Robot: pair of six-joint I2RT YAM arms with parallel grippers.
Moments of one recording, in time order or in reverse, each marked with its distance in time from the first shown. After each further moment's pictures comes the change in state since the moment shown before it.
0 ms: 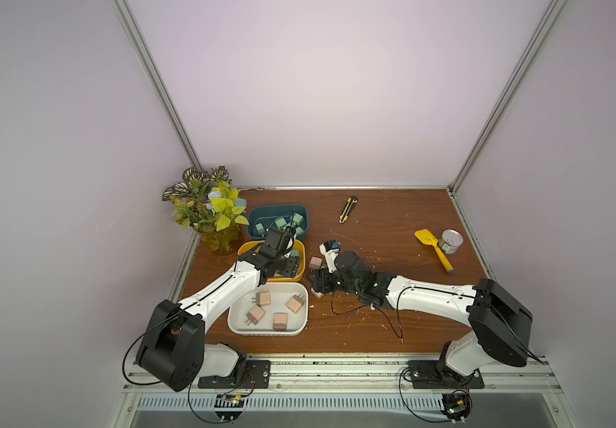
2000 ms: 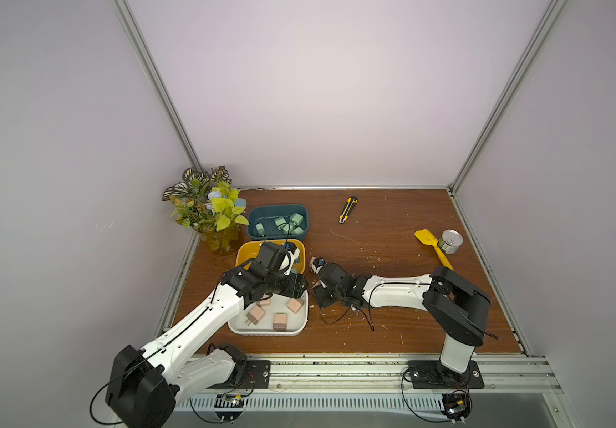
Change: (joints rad) left arm -0.104 -0.282 -0.080 -0.221 0.337 -0.291; right arm 0.030 0.248 0.072 -0.178 0.135 -0.280
